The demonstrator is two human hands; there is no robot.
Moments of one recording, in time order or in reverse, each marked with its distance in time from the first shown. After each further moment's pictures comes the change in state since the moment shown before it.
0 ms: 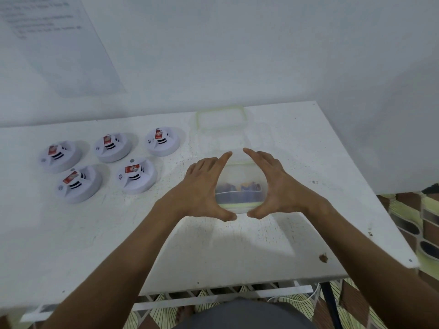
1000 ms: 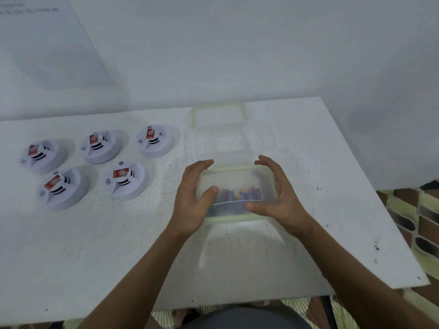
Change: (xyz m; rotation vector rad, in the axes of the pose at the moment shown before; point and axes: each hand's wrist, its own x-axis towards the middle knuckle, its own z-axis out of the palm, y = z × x) left_hand -0.002 -0.001 0.038 -0.773 0.530 -0.128; right_hand -0.002 0.015 0.032 0.671 0.285 0.083
